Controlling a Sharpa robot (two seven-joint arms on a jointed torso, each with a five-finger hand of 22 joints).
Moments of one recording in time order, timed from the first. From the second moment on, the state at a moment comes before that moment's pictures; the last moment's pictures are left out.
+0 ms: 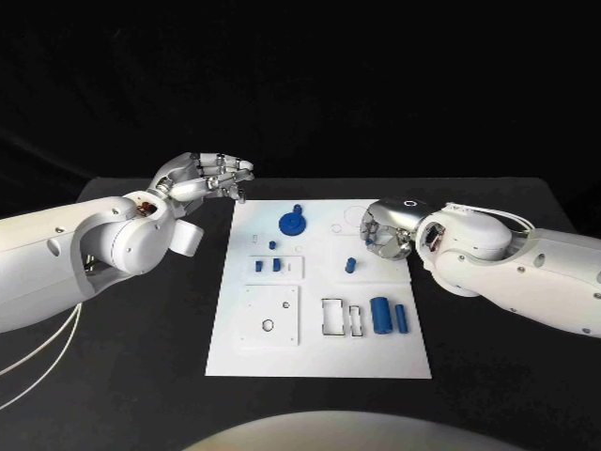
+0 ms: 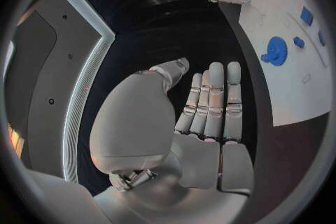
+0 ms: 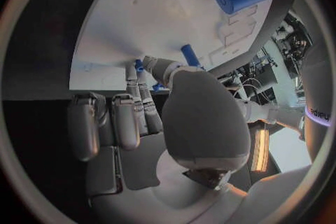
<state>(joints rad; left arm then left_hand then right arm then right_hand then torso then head) 1.18 -1.00 -0.01 1.55 -0.15 -0.21 0.33 1.38 -0.22 0.54 0.12 0.12 0.80 0.19 0.36 0.39 0.84 0.14 0.53 0.25 0.96 0.06 1.06 0.44 0.16 0.93 0.17 0.44 1.21 1.23 -0.73 -0.15 1.49 -1.65 -0.20 -0.24 1.34 -0.26 0.64 0.08 0.10 1.02 0.15 0.16 0.50 1.12 0.09 0.14 0.29 1.46 0.02 1.44 1.31 0.05 1.46 0.12 1.44 1.31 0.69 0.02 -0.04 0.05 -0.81</state>
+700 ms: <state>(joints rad) 1.18 -1.00 -0.01 1.55 -0.15 -0.21 0.31 1.38 -0.22 0.54 0.11 0.12 0.80 0.19 0.36 0.39 0.84 0.14 0.53 0.25 0.96 0.06 1.06 0.44 0.16 0.93 0.17 0.44 1.21 1.20 -0.72 -0.15 1.48 -1.70 -0.28 -0.28 1.34 -0.22 0.71 -0.02 0.11 1.09 0.12 0.21 0.54 1.20 0.08 0.13 0.30 1.47 -0.01 1.44 1.31 0.02 1.47 0.10 1.53 1.31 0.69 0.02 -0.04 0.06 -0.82</state>
